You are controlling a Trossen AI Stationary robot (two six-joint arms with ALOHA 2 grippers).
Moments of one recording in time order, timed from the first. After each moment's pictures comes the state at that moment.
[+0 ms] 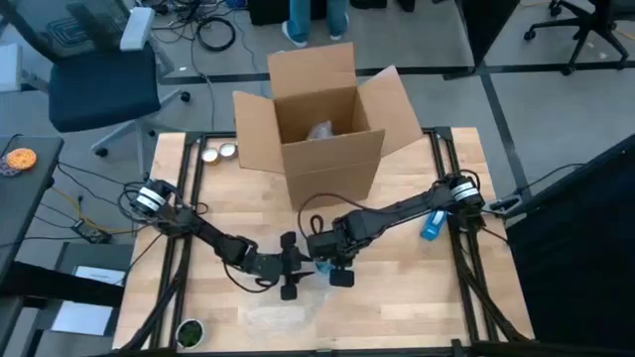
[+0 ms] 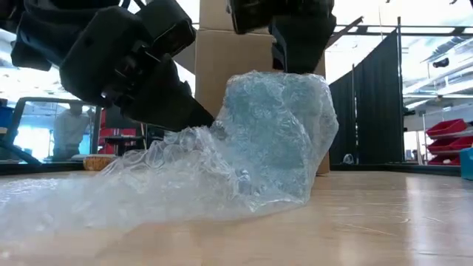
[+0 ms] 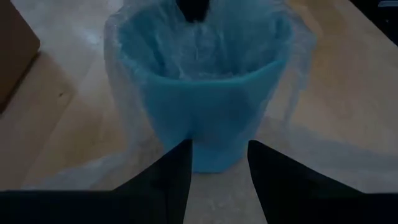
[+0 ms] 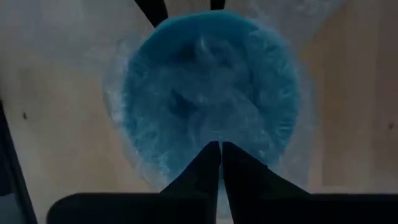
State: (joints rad) left arm -0.45 1.79 0.73 0.54 -0.43 -0.24; right arm 0.27 2.01 1.70 -1.01 -0.04 0.37
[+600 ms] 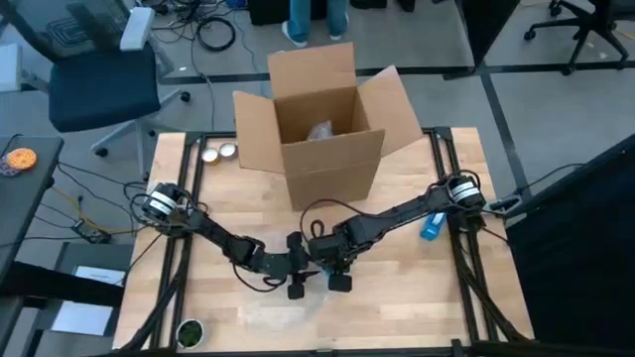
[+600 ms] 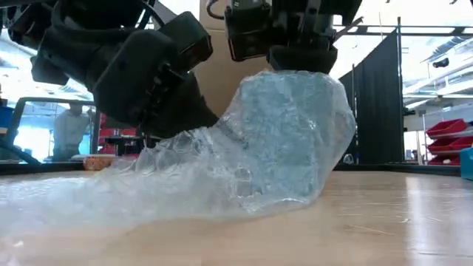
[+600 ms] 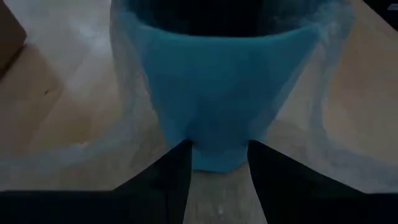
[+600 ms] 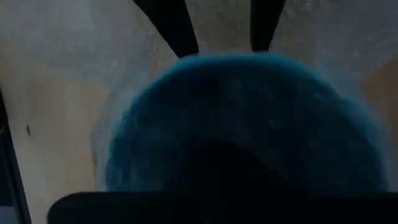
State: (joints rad) left arm -0.42 1.87 0.78 0.60 -0.40 -0.23; right arm 0.27 2.01 1.55 -0.78 -0.08 0.39
